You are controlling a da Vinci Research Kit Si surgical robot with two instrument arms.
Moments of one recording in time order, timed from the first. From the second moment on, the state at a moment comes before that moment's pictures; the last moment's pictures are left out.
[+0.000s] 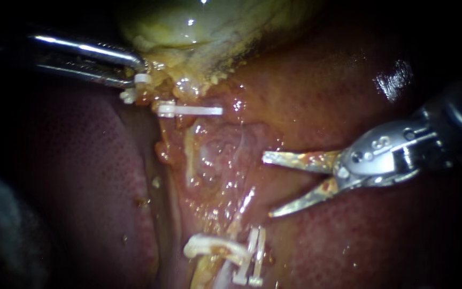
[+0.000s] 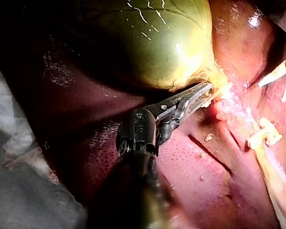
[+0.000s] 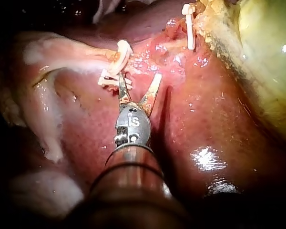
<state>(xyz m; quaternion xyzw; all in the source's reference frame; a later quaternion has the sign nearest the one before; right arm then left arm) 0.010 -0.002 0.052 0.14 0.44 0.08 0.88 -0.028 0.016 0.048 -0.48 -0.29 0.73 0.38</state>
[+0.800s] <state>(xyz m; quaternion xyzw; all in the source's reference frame) 0.009 -0.001 0.052 0.14 0.44 0.08 0.88 -0.032 0.014 0.055 -0.49 -0.28 0.74 0.37</state>
